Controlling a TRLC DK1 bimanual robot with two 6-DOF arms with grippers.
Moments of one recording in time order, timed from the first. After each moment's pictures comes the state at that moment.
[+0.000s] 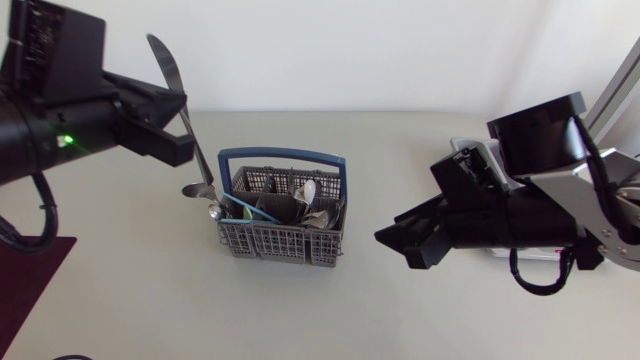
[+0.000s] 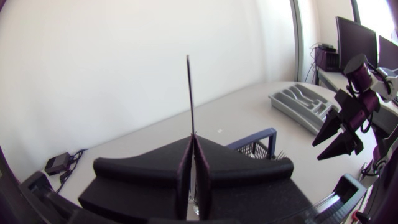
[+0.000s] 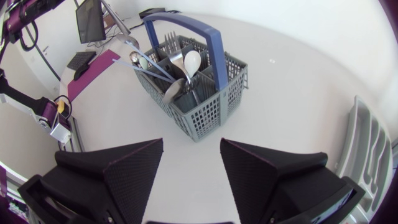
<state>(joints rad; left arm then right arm) -0.57 0.96 0.97 -0.33 -0.23 0.15 0.46 1.11 0.73 -0.40 -0.33 -0.07</state>
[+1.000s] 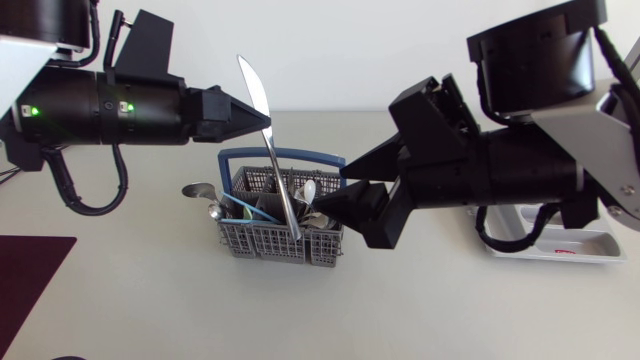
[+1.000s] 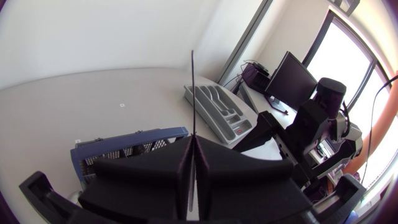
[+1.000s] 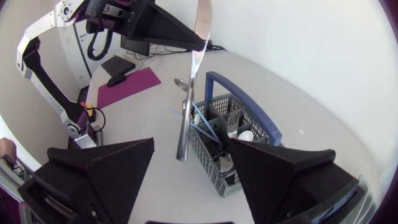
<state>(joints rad) -0.43 1.23 1.07 -0.32 0.50 -0.23 0.68 1.19 0.95 -0.34 -0.36 -0.11</state>
